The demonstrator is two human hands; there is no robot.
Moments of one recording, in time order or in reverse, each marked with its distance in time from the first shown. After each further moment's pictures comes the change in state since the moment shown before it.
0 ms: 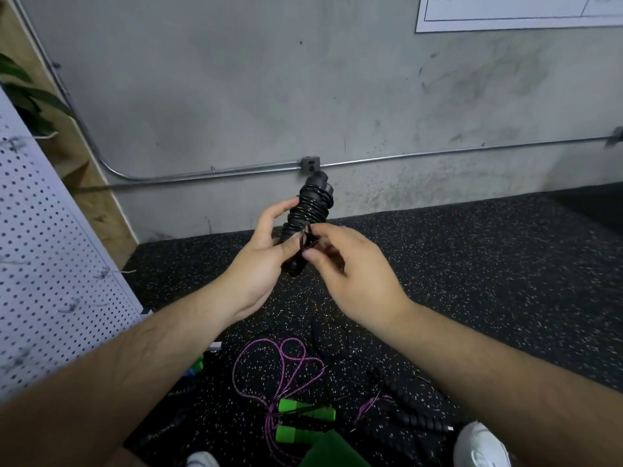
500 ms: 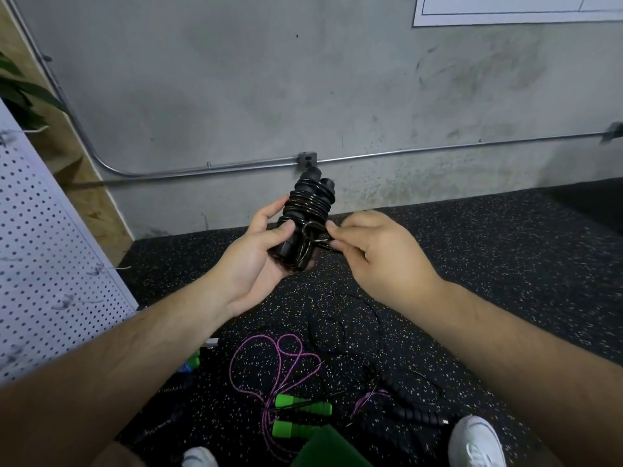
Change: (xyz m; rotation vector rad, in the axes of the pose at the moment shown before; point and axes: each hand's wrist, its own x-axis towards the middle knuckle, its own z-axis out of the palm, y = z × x) left_hand 0.008 -0.003 -0.001 -0.351 -0.044 -0.103; right_hand 0.008 0.030 -0.033 -0.306 0.047 -0.284
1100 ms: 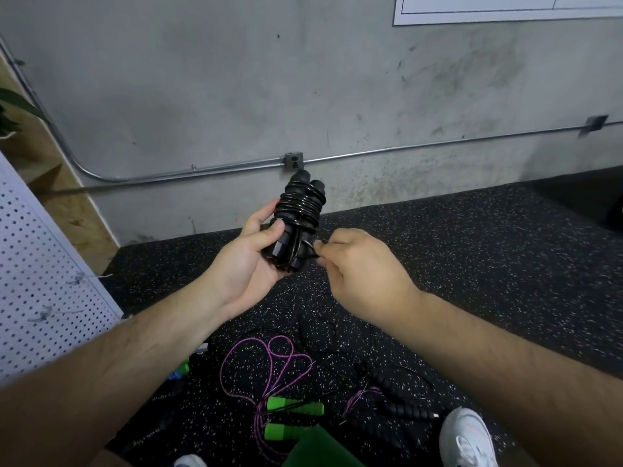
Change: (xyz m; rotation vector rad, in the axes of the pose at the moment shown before) left_hand 0.008 -0.010 0.015 -0.041 0.030 -0.017; right_hand -0.016 -0.011 0.004 -0.146 -0.148 0.068
